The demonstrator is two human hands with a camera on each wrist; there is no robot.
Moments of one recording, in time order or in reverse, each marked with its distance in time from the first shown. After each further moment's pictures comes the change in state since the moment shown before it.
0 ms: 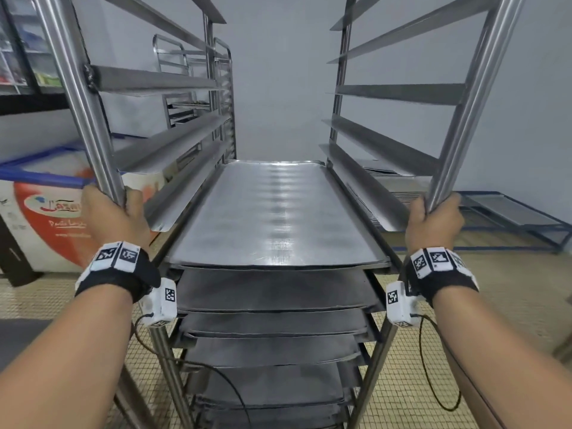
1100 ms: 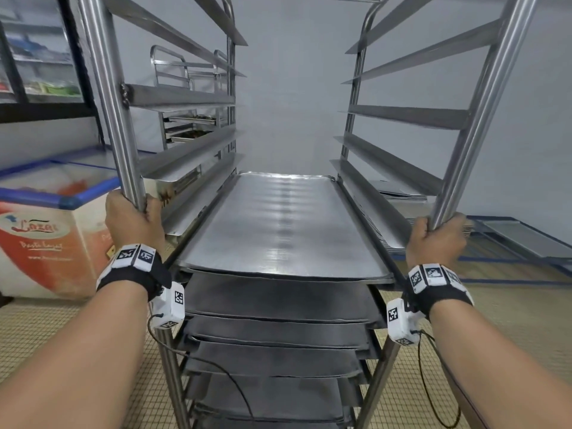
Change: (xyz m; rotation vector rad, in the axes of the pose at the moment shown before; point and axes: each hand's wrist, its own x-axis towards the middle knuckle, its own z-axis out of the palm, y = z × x) left_hand 0.081 -0.027 0.209 0.012 -0.043 0.028; right_hand 0.108 0.058 0.179 -0.004 0.121 -0.019
